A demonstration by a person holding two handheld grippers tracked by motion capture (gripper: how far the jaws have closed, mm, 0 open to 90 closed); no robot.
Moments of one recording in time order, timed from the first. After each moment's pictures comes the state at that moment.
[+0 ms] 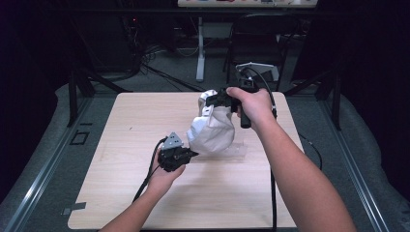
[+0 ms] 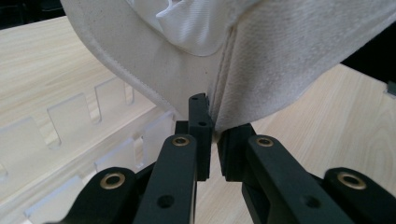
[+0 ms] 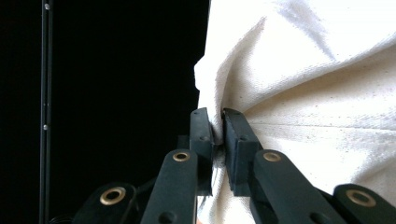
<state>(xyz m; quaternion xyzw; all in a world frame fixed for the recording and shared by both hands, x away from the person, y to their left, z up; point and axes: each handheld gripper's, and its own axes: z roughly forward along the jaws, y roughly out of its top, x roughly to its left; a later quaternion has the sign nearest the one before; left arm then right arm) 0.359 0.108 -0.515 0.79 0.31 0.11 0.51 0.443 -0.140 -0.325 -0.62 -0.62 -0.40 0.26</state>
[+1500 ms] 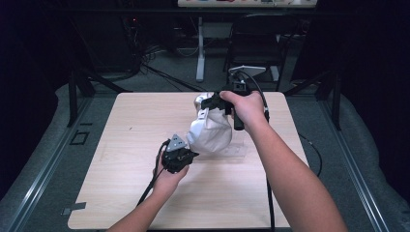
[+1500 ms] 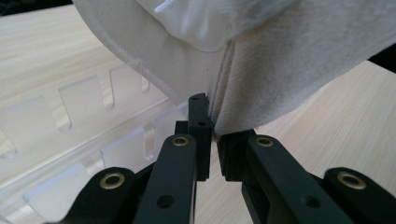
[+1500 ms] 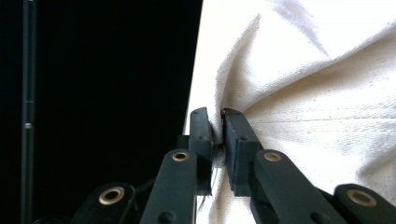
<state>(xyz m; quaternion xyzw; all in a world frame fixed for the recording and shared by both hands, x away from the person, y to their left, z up) 0.359 0.095 -0.525 0.79 0.35 0.13 0.48 0.449 -0.126 -0.338 -0.62 -0.63 -0.39 0.24</state>
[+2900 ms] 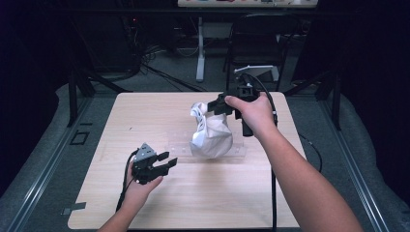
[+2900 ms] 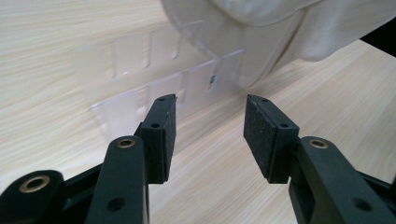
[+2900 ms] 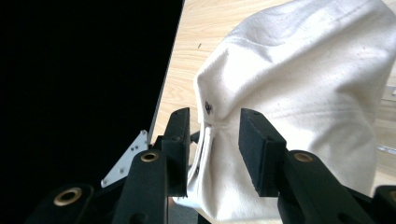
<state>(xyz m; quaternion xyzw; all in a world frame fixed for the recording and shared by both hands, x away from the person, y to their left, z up) 0.328 0.180 -0.529 0.77 0.40 0.14 0.48 0.425 -0.137 -0.326 -0.61 -0.67 -0.38 0.17</state>
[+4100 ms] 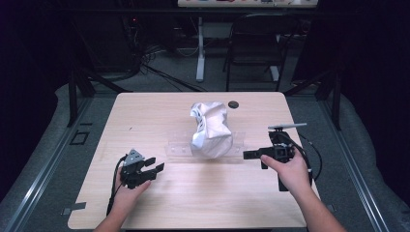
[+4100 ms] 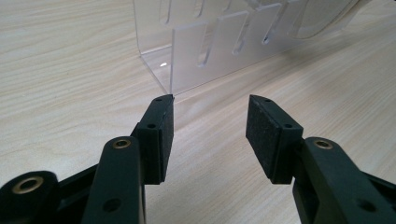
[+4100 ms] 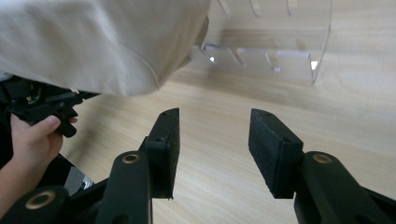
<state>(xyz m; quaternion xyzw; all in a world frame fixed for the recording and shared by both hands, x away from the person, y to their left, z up) 0.329 0.212 -0.556 0.78 0.42 0.15 0.44 0.336 -0.228 -0.443 -0.60 -0.70 -0.38 0.05</state>
